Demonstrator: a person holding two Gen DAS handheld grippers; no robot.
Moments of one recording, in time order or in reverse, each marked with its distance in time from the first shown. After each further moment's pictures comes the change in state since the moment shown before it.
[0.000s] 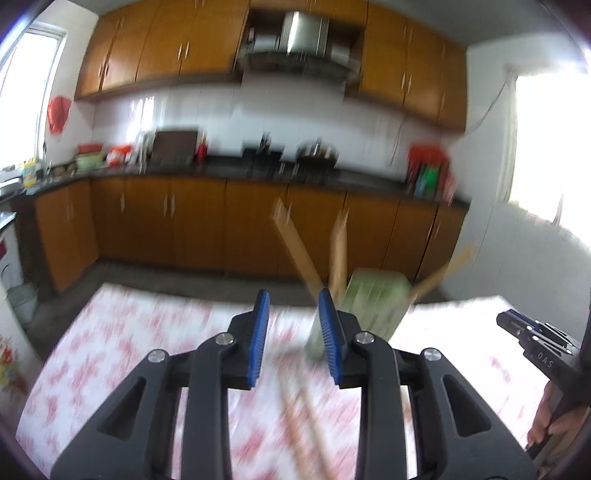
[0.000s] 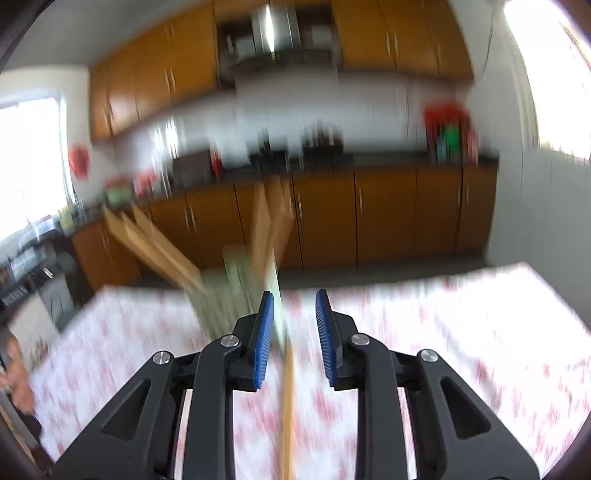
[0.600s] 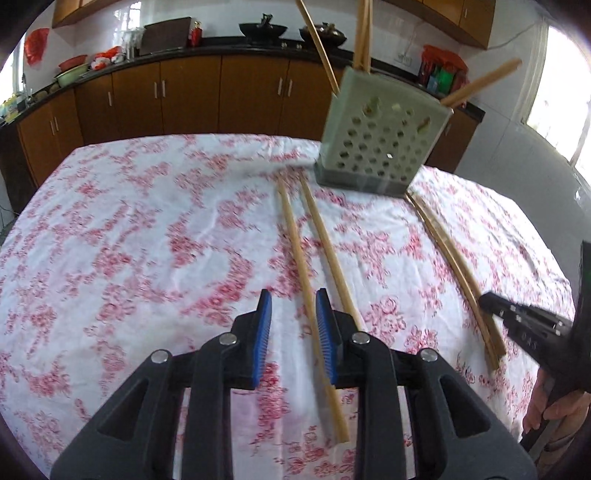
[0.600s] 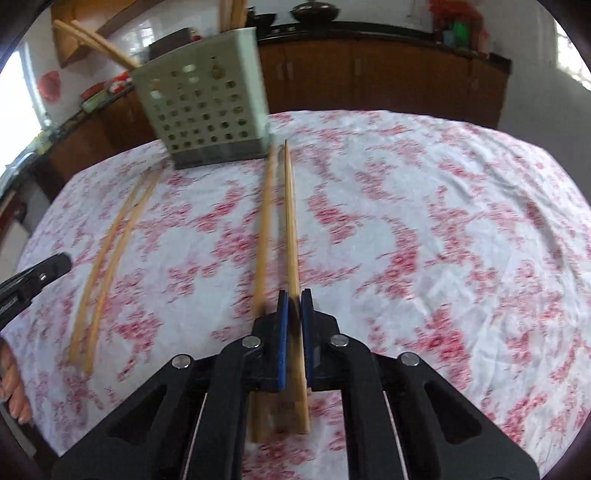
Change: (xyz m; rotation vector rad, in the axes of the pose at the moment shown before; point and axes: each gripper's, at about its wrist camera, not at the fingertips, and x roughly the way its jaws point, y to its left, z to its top) left arm 0.060 0.001 -0.133 -0.022 0.414 -0.032; right arm 0.069 -0.002 -0.104 0.021 0.364 -0.059
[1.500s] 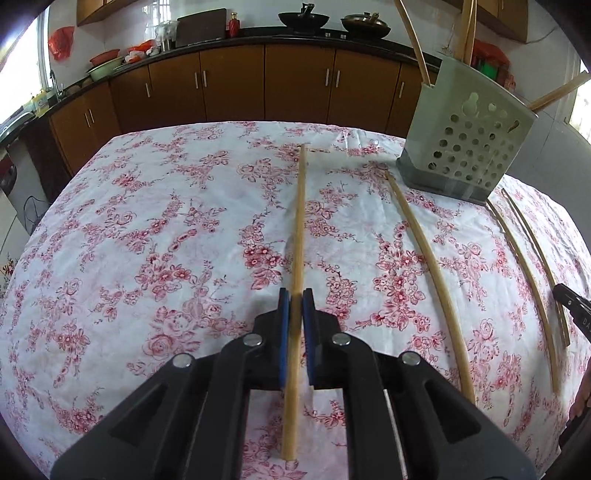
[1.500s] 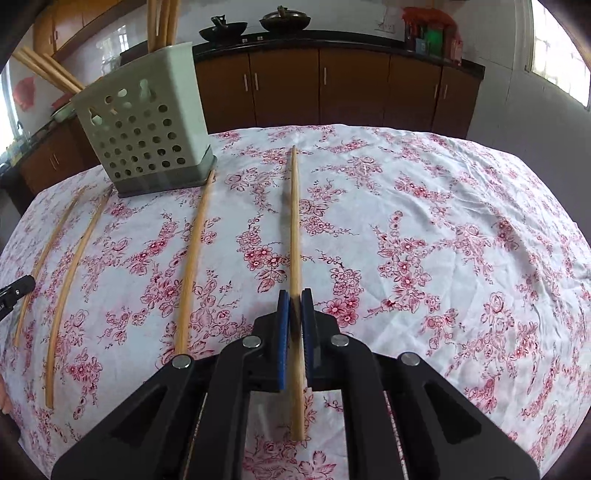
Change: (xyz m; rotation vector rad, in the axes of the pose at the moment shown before) left arm 0.027 0.048 0.022 -0.042 0.029 0.185; right arm 0.018 -0.027 0.020 0.015 -0.040 -0.098
